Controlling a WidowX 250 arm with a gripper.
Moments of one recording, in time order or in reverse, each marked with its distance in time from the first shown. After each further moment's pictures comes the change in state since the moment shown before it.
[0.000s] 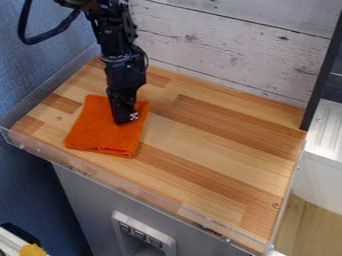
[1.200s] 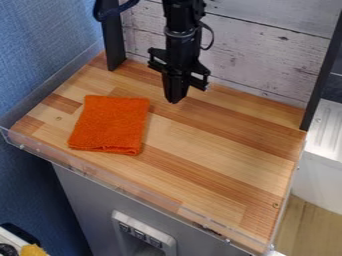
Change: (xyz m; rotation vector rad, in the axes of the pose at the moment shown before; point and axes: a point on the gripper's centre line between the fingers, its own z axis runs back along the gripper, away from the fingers) arm 0.088 -0.016 0.021 0.054 -0.006 0.485
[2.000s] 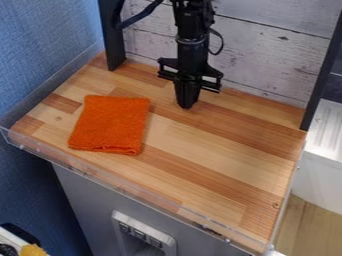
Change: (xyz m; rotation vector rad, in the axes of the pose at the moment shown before) arm 0.013 -0.011 -0.018 -0.060 0.018 0.133
